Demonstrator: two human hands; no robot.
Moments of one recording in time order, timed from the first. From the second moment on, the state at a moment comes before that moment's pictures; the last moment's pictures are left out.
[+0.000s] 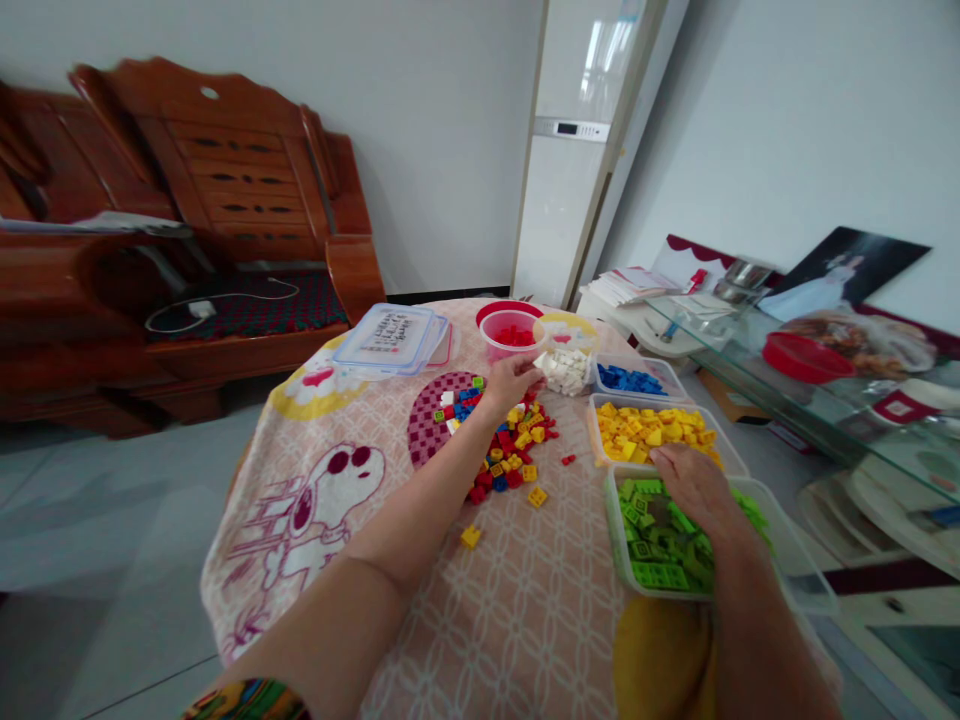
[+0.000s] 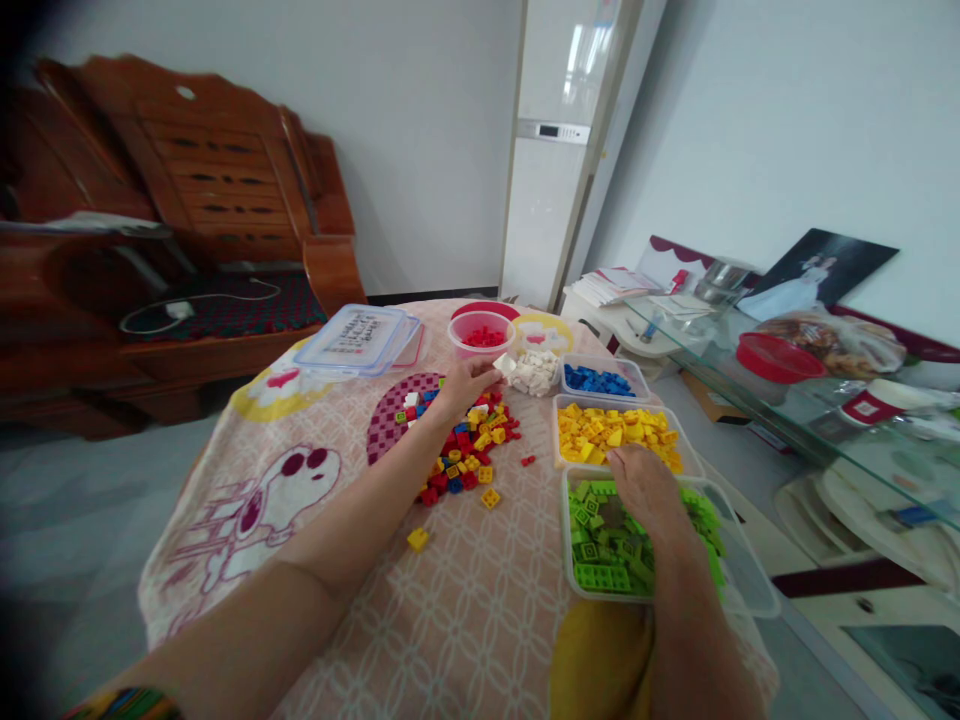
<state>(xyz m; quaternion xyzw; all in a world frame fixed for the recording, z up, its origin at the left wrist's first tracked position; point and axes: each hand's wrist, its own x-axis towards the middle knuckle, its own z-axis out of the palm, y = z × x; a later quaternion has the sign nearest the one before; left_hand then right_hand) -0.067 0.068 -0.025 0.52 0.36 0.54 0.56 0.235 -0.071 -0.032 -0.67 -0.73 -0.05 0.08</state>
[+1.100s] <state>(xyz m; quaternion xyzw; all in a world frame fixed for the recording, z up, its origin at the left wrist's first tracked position) -0.198 0.067 0.000 0.70 0.57 0.14 0.41 0.234 -0.071 -0.030 -0.68 -0.73 -0.05 0.07</state>
